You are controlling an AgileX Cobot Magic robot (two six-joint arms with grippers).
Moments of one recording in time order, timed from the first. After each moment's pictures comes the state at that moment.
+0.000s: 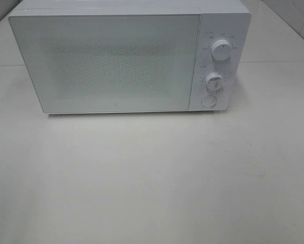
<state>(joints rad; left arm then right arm) 0.03 0.00 -0.50 -0.15 1.04 0.10 0.24 0.17 -0.64 -0.08 1.03 0.08</state>
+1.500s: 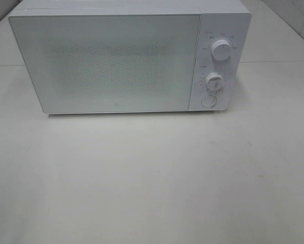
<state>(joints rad) 0.03 0.00 -0.50 -0.15 1.04 0.10 0.08 0.17 -0.54 -0.07 0.78 0.08</state>
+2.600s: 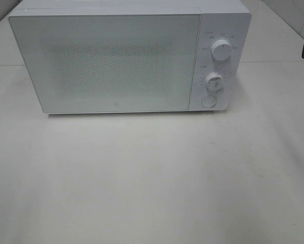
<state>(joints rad) 0.03 0.00 -0.50 -0.15 1.04 0.10 0.08 0.94 -0.54 -0.07 0.04 0.10</state>
